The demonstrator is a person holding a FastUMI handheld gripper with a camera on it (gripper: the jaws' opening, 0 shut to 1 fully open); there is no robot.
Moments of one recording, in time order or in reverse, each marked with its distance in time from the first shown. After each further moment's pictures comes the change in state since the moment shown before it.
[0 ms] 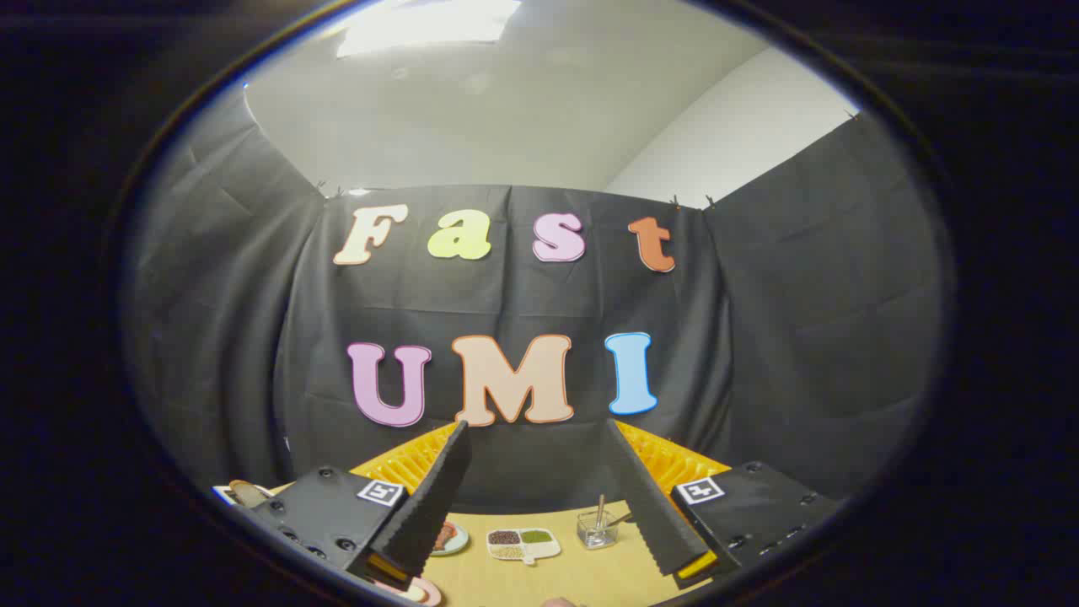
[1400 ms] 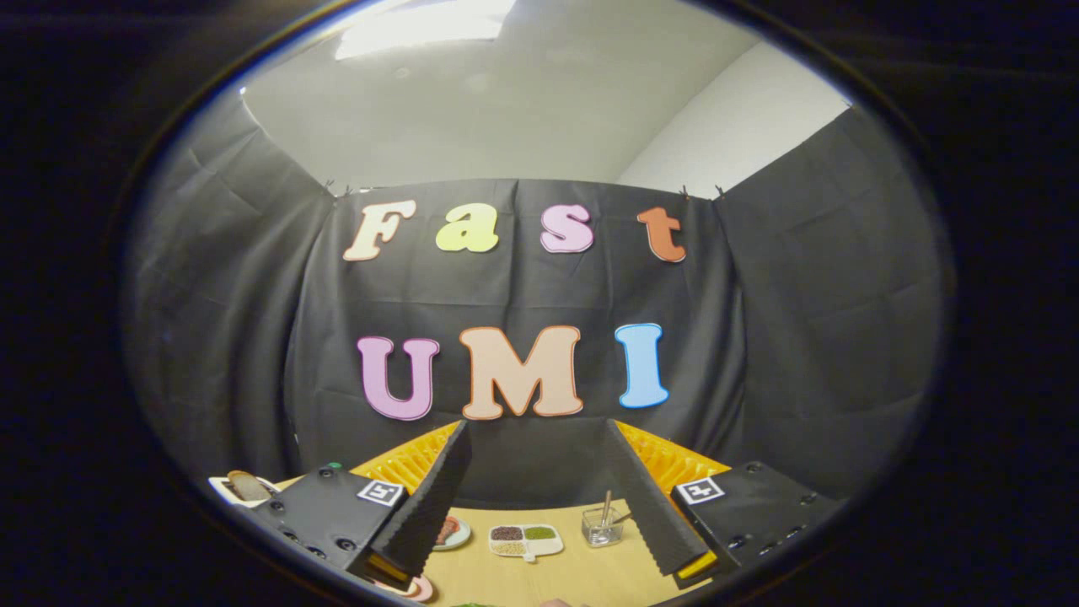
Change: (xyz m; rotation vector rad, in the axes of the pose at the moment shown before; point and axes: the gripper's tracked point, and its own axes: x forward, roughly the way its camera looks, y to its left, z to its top) arm 0.007 -0.014 -0.024 0.019 0.034 0.048
